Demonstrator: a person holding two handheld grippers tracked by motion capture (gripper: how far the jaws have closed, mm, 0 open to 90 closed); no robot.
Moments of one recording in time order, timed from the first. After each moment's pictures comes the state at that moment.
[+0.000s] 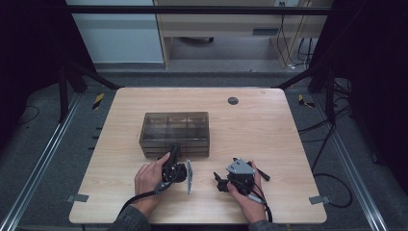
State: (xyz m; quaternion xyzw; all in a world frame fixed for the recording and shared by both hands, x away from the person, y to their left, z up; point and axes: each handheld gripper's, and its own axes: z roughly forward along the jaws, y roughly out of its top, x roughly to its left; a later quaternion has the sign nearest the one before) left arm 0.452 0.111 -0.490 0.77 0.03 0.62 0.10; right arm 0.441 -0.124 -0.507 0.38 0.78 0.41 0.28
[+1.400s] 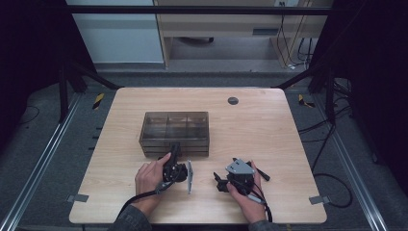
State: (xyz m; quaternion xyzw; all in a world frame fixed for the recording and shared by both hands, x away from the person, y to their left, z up) left arm 0.455 0.110 -0.493 0.77 0.02 0.64 0.09; right arm 0.441 -0.124 -0.508 0.38 0.78 0.41 0.28
